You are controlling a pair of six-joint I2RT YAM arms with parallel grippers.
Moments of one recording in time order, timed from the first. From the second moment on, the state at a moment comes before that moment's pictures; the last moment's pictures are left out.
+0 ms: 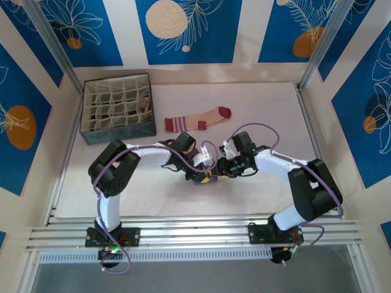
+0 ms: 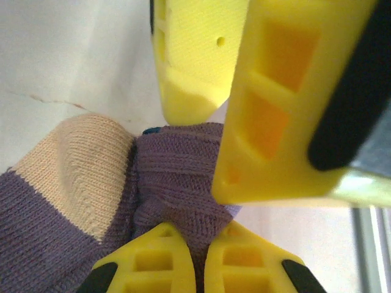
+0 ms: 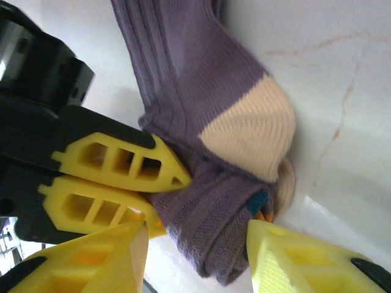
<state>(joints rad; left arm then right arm) -0.72 1.95 1.11 -0.31 0.81 0.34 0.42 1.50 0.73 -0.39 -0.65 0.40</state>
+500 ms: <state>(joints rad) -0.64 1.99 1.06 -0.25 1.01 0.10 0.45 1.64 0.75 -0.27 -0.70 0.39</state>
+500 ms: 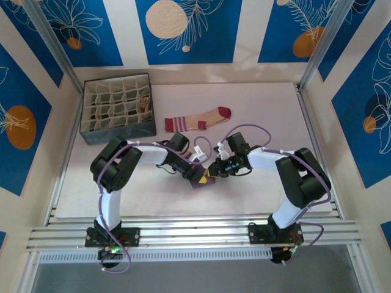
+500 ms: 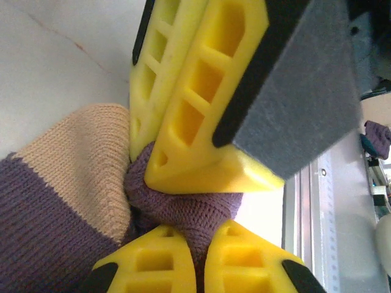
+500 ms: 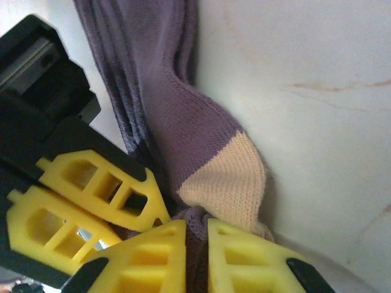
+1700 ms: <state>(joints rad) -0.70 2.00 1.16 -0.37 0.92 0.27 0.43 1.11 0.47 -0.33 -0.58 0.53</state>
